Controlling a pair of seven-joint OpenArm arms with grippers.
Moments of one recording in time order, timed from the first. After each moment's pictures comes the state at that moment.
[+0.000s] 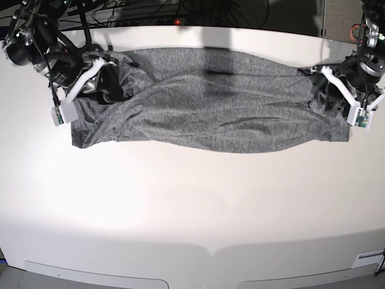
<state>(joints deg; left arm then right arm) 27.7 -21.7 -13.5 120.0 -19.5 -12.9 46.2 -20.8 7.8 29.9 119.6 50.1 34.6 -72.9</state>
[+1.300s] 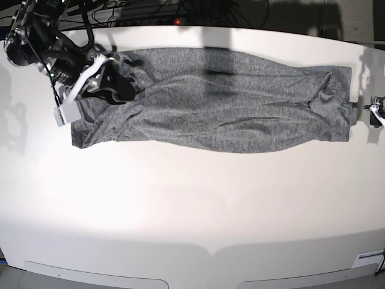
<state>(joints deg) 7.9 -34.9 -13.5 87.7 -11.7 -10.1 51.2 -20.7 7.8 29.9 119.6 61.6 34.6 -76.5</state>
